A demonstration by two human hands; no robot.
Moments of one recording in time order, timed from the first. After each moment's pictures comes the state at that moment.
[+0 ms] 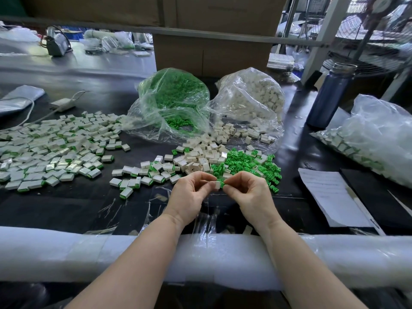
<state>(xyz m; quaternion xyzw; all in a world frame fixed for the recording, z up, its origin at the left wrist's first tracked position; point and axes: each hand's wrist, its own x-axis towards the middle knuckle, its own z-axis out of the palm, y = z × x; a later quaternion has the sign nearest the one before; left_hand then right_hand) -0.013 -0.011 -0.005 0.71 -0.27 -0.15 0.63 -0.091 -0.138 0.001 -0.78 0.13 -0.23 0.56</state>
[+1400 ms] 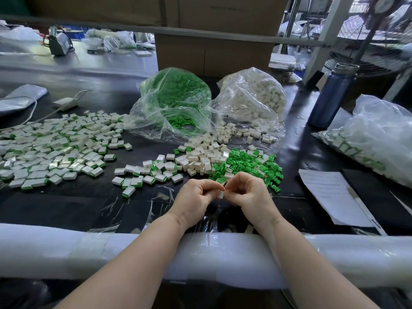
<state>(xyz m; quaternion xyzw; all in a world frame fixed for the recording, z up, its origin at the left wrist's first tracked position) -0.015 -0.012 -0.006 0.75 -0.32 -0.16 0.56 -0.091 -0.139 0.001 -0.79 0.11 -0.18 0.58</state>
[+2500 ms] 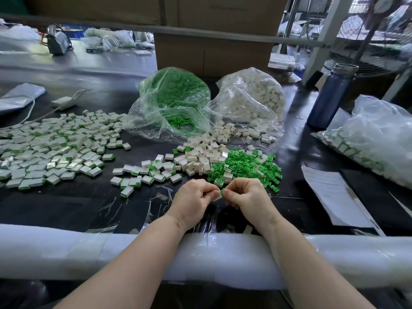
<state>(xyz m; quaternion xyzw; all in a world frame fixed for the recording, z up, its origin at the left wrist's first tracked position) -0.013 -0.011 -0.010 0.82 -0.34 -0.08 0.46 -0.089 -0.141 -0.001 -0.79 0.15 -0.13 0.58</state>
